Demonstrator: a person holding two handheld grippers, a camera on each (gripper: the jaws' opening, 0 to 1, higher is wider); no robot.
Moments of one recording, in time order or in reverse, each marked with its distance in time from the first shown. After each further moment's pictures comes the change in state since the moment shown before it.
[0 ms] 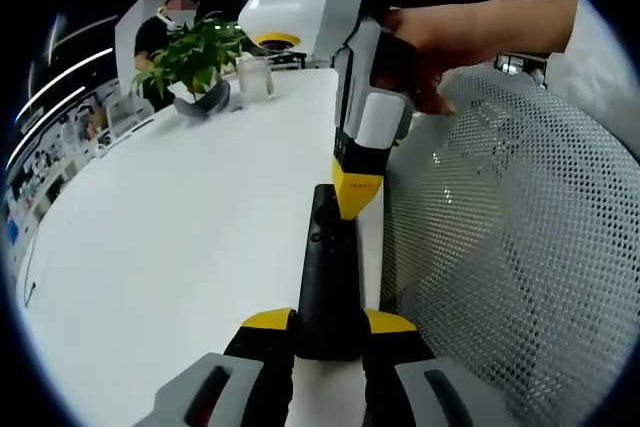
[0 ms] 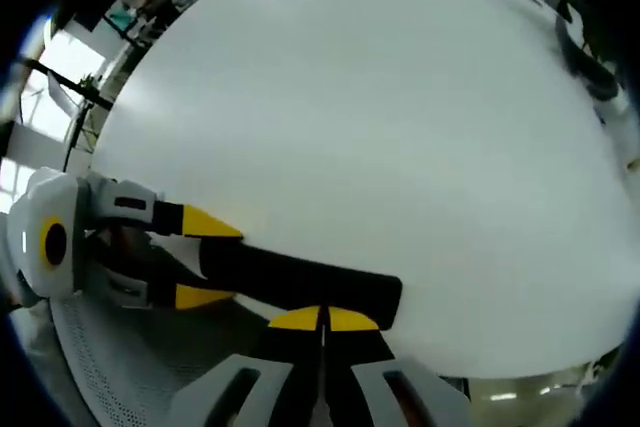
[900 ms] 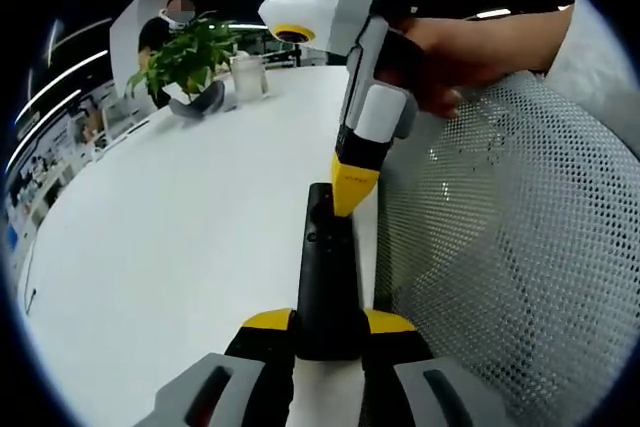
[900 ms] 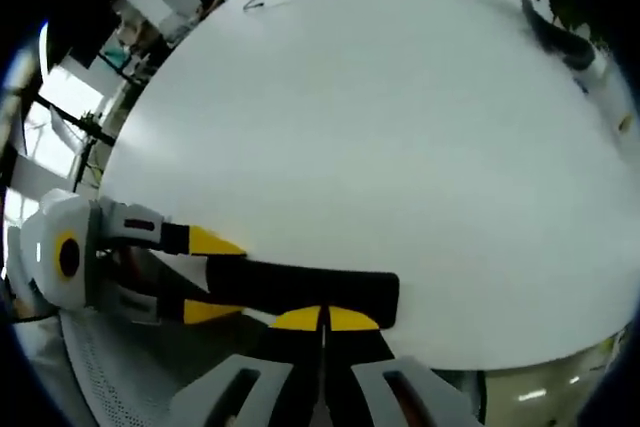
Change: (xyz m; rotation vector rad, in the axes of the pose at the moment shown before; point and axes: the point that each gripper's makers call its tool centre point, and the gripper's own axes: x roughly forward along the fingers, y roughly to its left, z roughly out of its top) left arm -0.001 -0.008 0.000 0.025 0.016 -0.018; right arm -0.008 0.003 0.001 0.077 -0.134 0.031
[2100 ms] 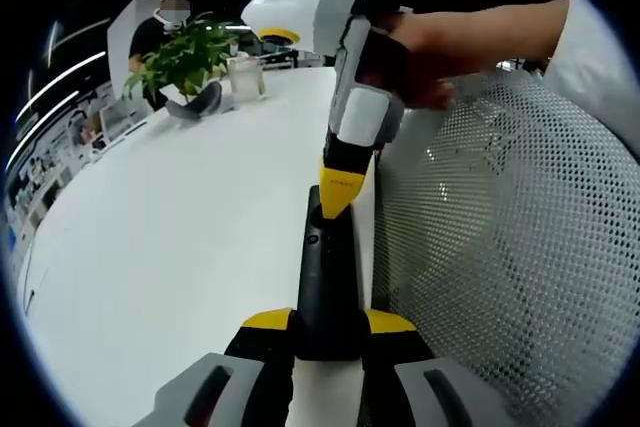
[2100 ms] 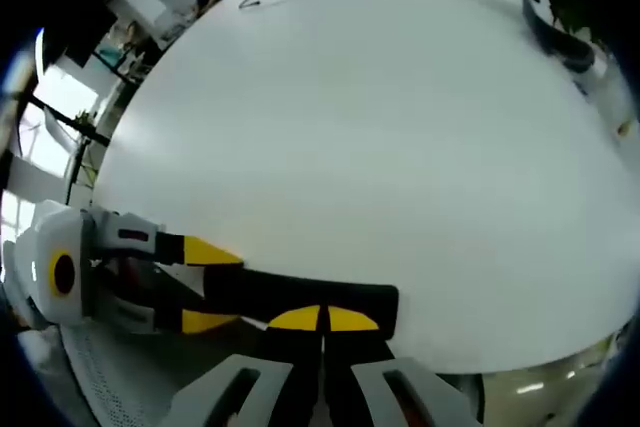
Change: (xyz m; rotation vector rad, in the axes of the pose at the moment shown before) left arm 0.002 0.000 0.001 -0.006 -0.006 0.001; right arm 0.006 -0.004 0.002 0.030 0.094 -0.005
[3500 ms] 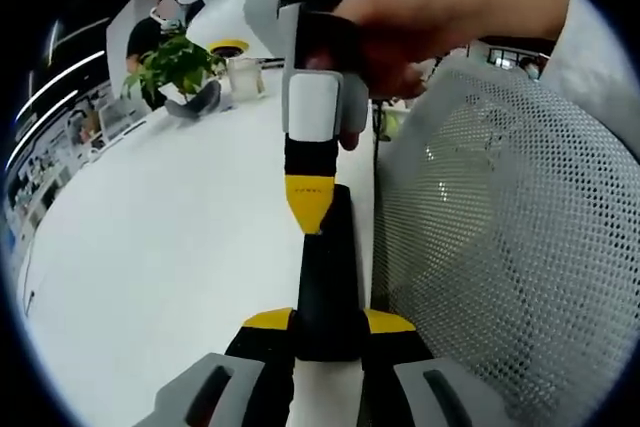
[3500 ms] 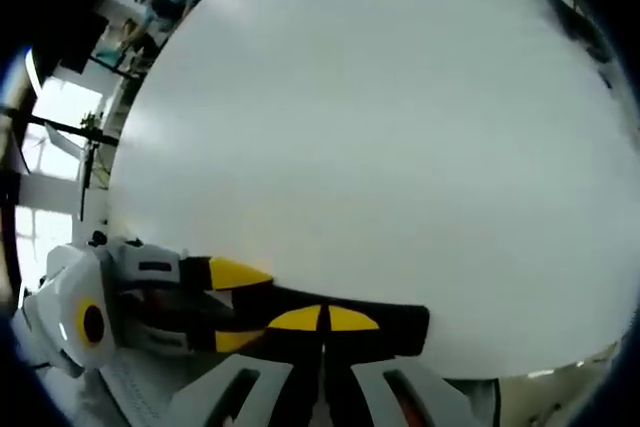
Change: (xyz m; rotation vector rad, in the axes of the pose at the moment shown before) left arm -0.001 0.000 0.002 0.007 0.006 -0.008; right arm 0.001 0.022 0.016 0.030 0.069 0.080
